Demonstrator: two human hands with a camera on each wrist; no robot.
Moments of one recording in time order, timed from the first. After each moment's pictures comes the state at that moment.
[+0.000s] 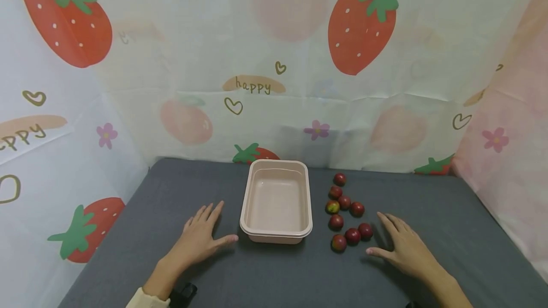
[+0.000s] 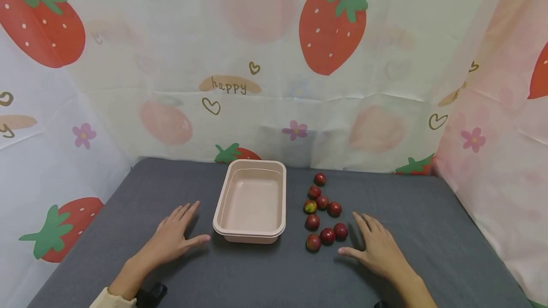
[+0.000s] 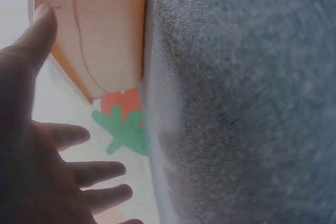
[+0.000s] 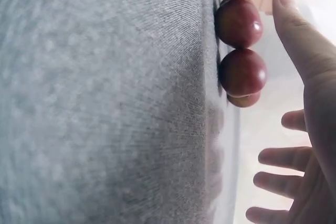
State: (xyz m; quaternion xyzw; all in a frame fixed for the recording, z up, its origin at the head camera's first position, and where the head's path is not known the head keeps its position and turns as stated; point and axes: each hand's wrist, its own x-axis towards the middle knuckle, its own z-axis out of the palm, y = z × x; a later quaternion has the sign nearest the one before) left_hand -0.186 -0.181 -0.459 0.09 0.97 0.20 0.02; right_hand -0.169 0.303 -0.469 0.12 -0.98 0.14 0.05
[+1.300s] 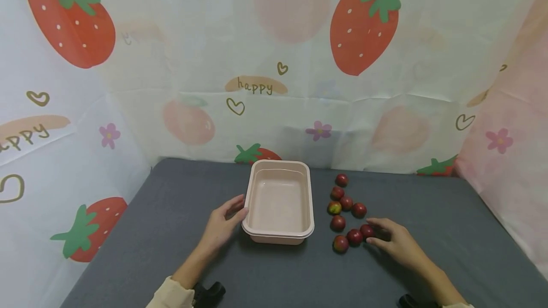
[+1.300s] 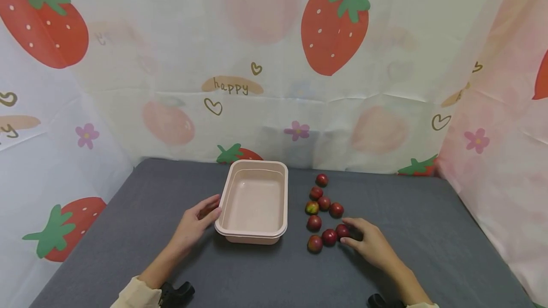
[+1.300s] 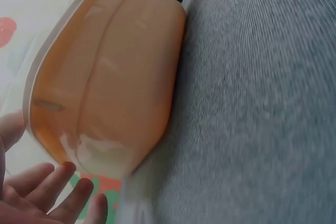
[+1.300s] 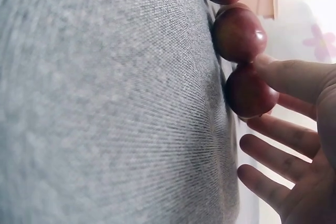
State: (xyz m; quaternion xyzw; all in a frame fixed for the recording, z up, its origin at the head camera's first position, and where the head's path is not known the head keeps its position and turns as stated) left_hand -0.207 -0.136 -0.464 0.03 0.81 0.59 -0.03; right_hand -0.188 0.293 -0.475 0.13 -0.94 0.32 0.04
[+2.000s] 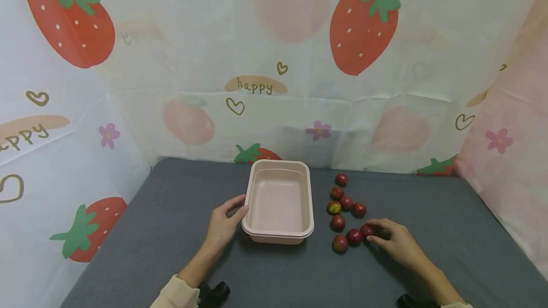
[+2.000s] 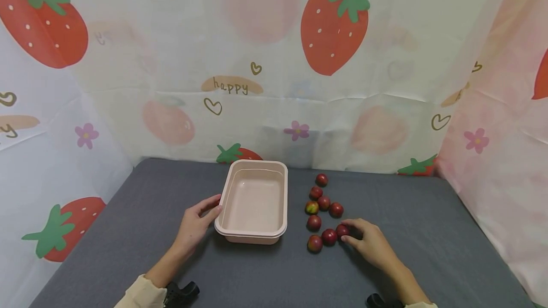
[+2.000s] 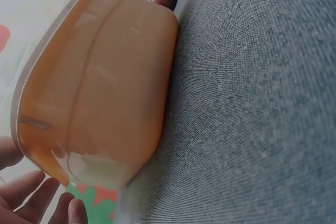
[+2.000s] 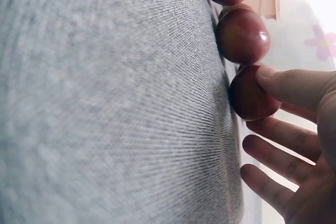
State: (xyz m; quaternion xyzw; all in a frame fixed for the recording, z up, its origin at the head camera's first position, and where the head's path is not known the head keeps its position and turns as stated) left_hand -0.209 -0.124 -0.463 -0.01 0.79 0.60 -0.07; right_hand -0.188 0.290 -0.474 0.12 -0.94 0.31 0.05
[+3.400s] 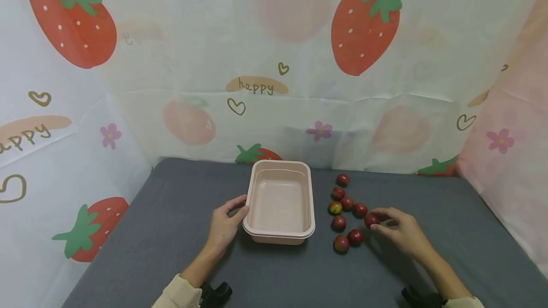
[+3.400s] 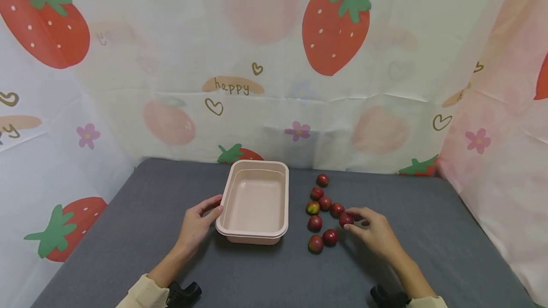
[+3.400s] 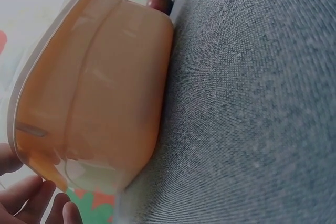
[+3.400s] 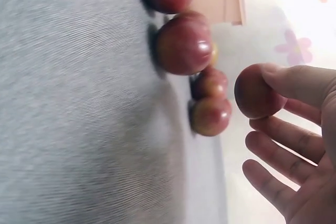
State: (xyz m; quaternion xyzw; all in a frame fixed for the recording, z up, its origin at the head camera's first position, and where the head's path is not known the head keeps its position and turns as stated) left_hand -0.208 -0.121 -0.465 -0.03 0.79 0.60 -0.09; right_hand -0.192 0.292 -0.450 0.15 -0.93 0.32 0.11
